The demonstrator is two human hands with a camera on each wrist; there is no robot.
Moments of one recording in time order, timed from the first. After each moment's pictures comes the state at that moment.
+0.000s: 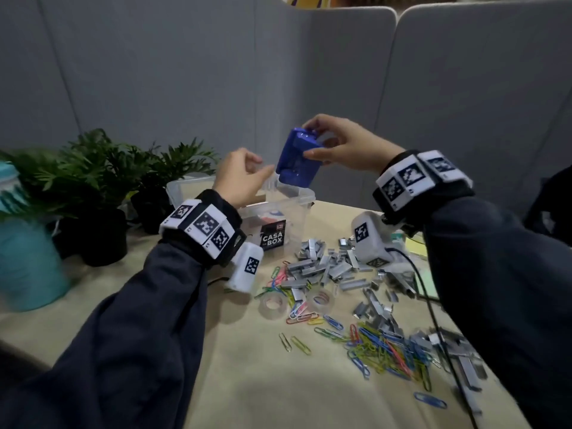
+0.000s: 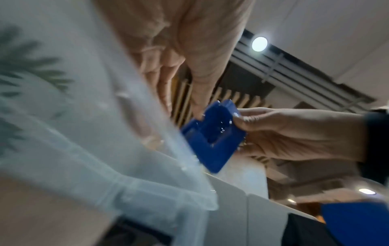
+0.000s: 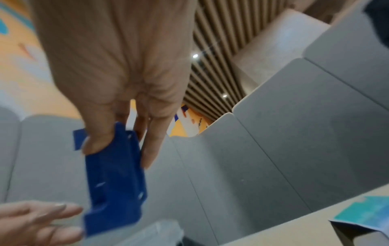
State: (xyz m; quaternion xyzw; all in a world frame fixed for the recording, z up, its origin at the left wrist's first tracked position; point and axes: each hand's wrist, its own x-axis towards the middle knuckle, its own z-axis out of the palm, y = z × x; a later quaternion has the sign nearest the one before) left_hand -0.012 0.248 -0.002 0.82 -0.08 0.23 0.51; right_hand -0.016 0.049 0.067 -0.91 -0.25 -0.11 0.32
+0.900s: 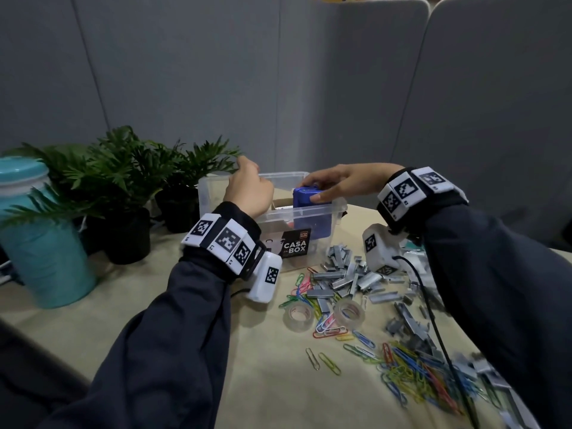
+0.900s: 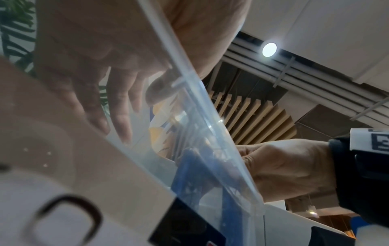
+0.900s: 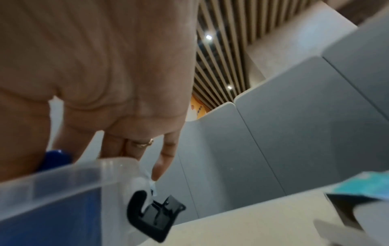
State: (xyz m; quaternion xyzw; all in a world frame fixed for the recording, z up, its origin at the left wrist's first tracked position) left_hand -0.005 0.271 -0.015 0.87 0.02 0.20 0.46; right_hand 0.024 0.074 0.034 -0.92 -0.27 0.17 0.21
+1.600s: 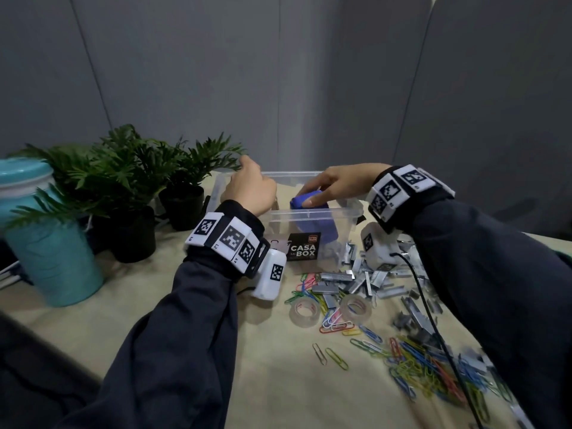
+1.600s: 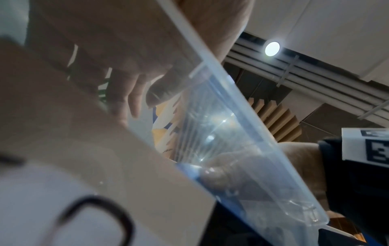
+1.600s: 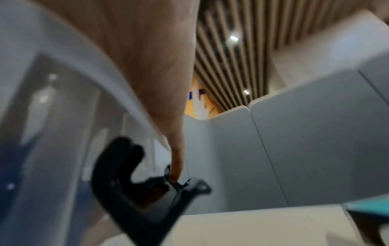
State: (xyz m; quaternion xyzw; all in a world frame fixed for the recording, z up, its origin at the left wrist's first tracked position) left_hand -0.011 0.272 -0.014 0.90 0.04 0.18 0.38; right_hand 0.037 0.088 0.021 -0.94 -0.27 0.15 0.12
